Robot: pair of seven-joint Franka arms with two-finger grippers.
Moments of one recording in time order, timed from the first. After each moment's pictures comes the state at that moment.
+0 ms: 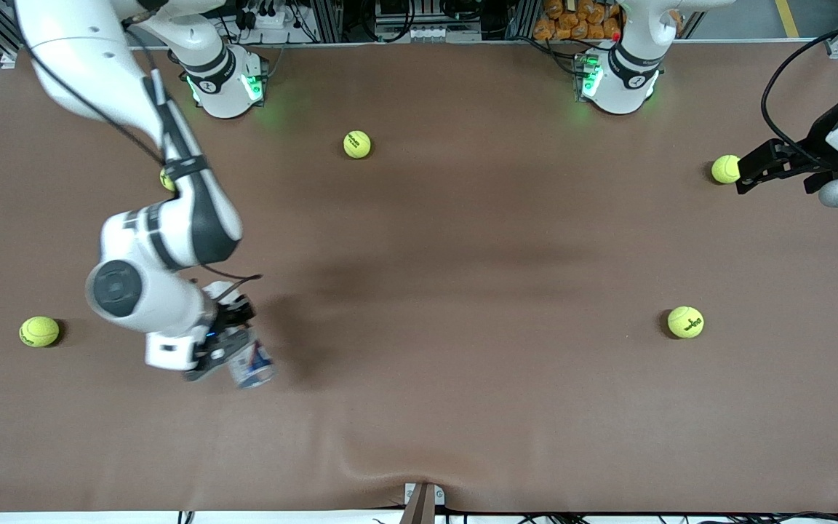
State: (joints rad) left arm -0.07 0.01 -0.02 -1.53 0.01 1.51 -0.08; right arm 0.25 0.60 0.04 -1.48 0.01 2.05 -0.49
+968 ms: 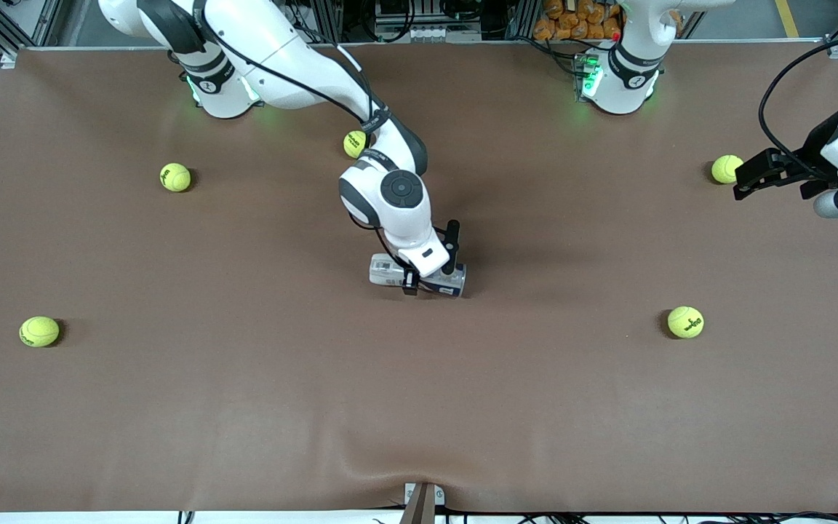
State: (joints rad) left arm -0.07 0.03 -0.01 -1.53 0.01 1.51 -0.08; right arm 0.75 0.81 0.03 -1.51 -0.12 2.41 -0.59
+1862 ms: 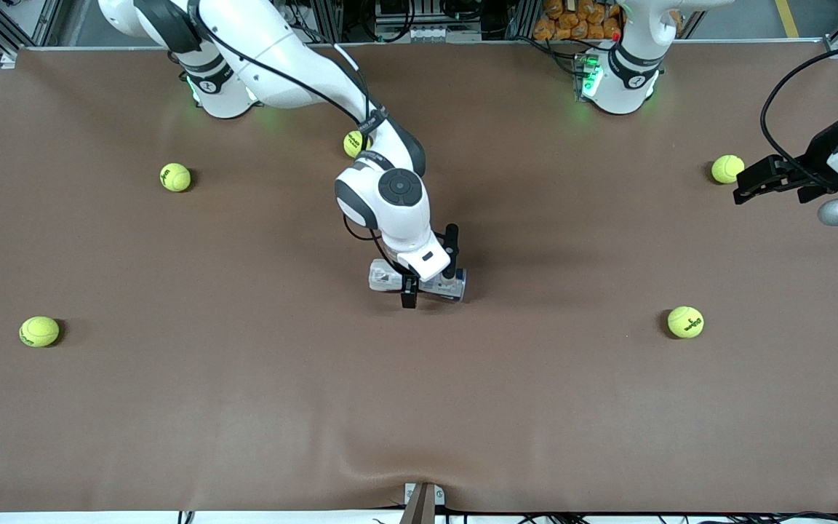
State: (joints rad) left arm -0.05 0.05 -0.01 -1.53 -0.02 1.51 -0.08; right arm 0.74 0.77 0.01 -1.45 -0.16 2.36 -0.62
